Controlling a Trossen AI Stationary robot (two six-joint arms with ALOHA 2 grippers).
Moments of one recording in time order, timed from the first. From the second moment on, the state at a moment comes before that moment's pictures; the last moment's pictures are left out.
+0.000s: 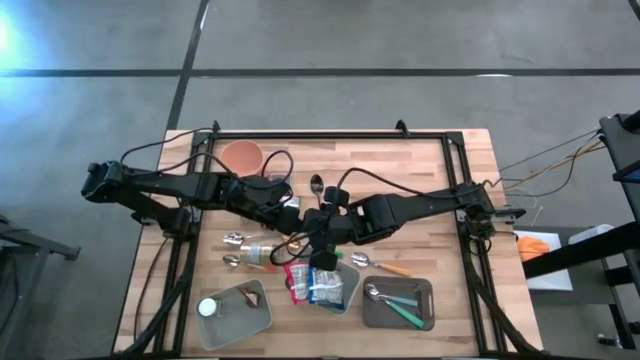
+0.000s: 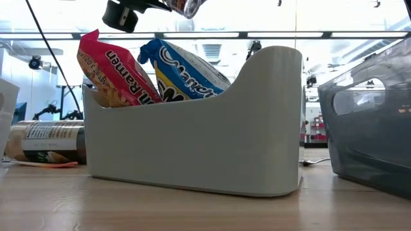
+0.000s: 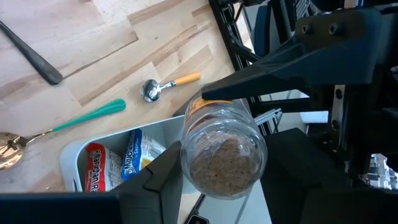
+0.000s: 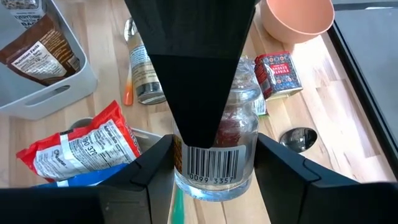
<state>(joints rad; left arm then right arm) -0.10 1.30 1.14 -0.44 0.07 -1.20 0.26 2.02 2.15 -1.10 0.40 0.34</state>
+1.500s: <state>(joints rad) -0.82 1.15 1.24 -0.97 -0.02 -1.03 0.29 2.01 2.11 -1.28 0.34 0.60</state>
